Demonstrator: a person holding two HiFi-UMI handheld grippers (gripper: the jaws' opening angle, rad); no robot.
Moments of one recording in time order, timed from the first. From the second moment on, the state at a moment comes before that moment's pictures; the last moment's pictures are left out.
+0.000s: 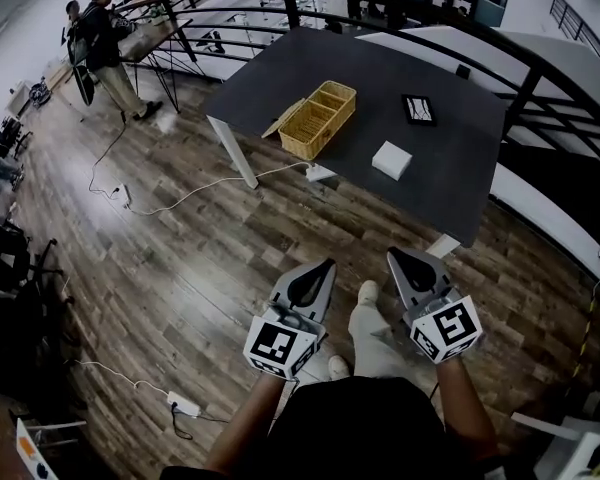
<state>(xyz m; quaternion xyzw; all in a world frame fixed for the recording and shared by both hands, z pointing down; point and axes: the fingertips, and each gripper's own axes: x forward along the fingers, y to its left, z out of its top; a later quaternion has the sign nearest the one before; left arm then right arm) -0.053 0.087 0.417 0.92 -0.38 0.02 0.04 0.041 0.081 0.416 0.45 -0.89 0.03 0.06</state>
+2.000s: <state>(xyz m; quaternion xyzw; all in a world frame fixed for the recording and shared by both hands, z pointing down) 0.025 -0.227 0.422 0.90 -0.42 0.06 0.05 0.133 -0.251 0.448 0.39 -0.92 0.08 0.06</state>
